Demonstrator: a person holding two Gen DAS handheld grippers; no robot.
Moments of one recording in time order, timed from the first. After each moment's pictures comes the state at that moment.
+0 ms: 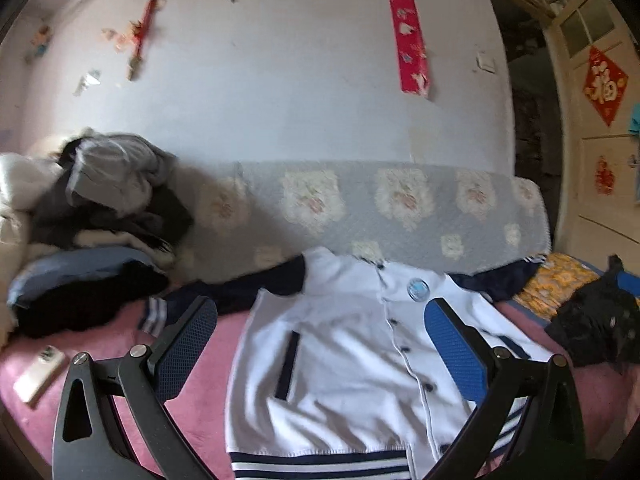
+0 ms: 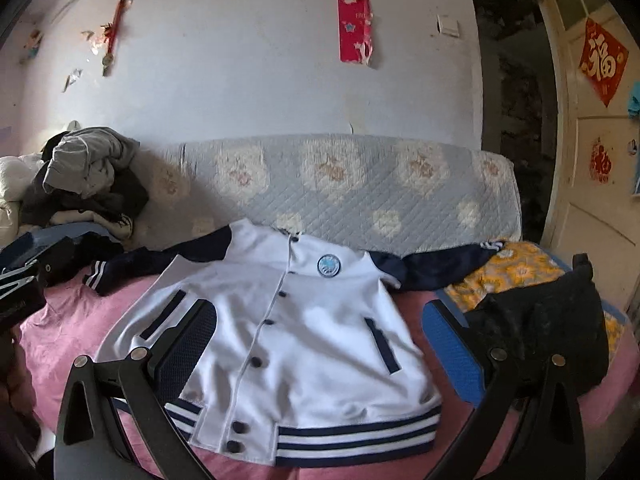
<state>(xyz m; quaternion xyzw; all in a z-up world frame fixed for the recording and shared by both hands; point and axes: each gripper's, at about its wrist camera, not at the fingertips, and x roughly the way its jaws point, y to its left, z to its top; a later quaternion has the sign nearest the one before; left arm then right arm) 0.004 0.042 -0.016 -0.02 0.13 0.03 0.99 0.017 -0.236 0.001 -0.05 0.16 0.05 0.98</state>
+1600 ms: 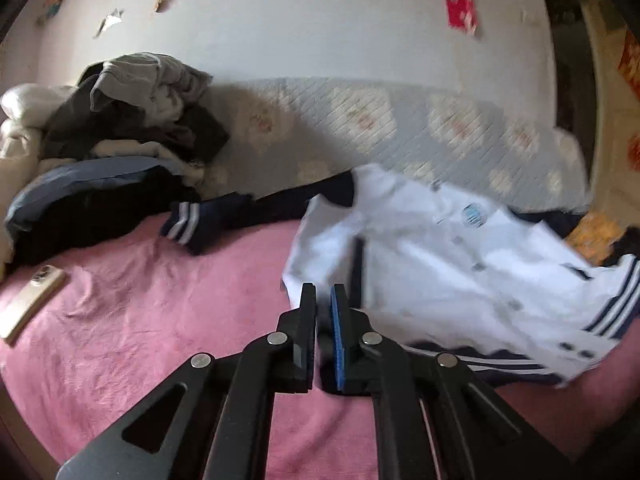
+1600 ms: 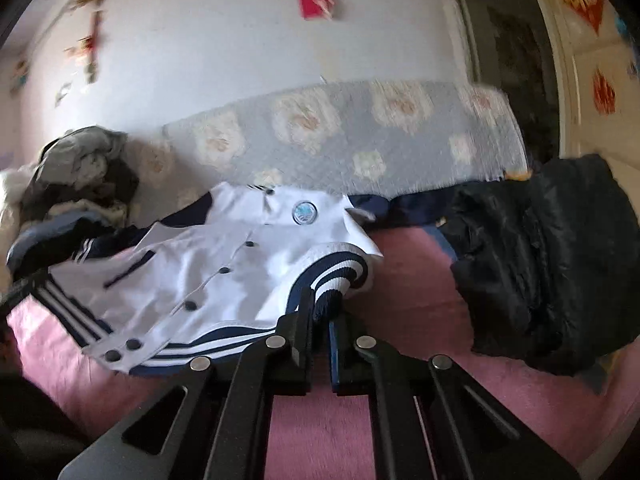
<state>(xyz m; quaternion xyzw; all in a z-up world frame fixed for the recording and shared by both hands) 0.019 0.106 -0.128 -0.03 0.22 0.10 0.97 0.062 -0.341 -0.100 0.05 0.27 0.09 0.96</state>
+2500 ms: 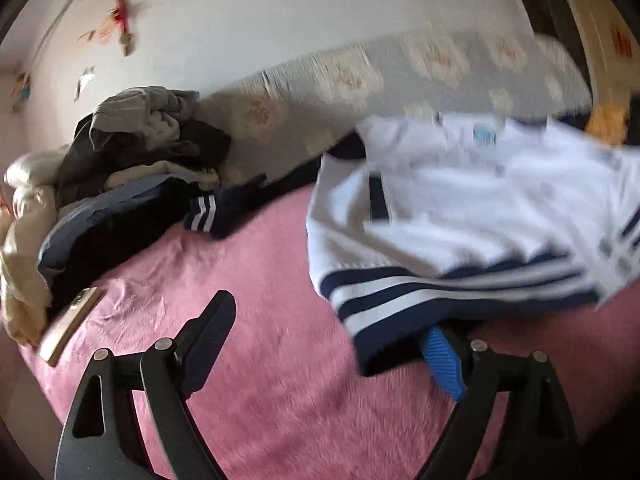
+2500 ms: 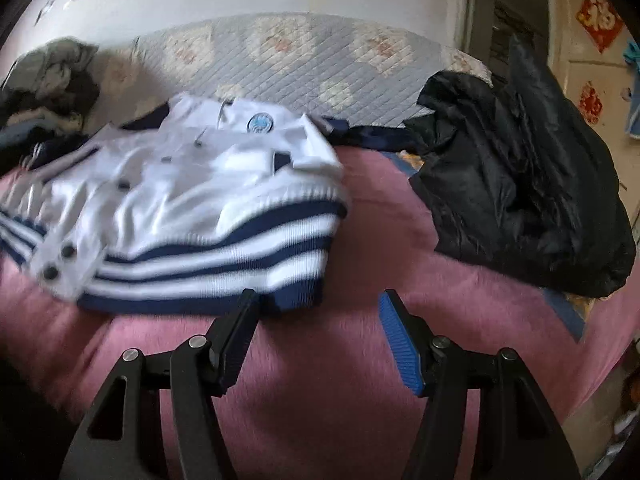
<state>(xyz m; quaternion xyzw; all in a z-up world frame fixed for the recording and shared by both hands) -0.007 0.081 -0.172 0.10 0.23 0.12 0.96 0.030 -0.351 -0.163 -0.05 0.30 0.02 0.95</state>
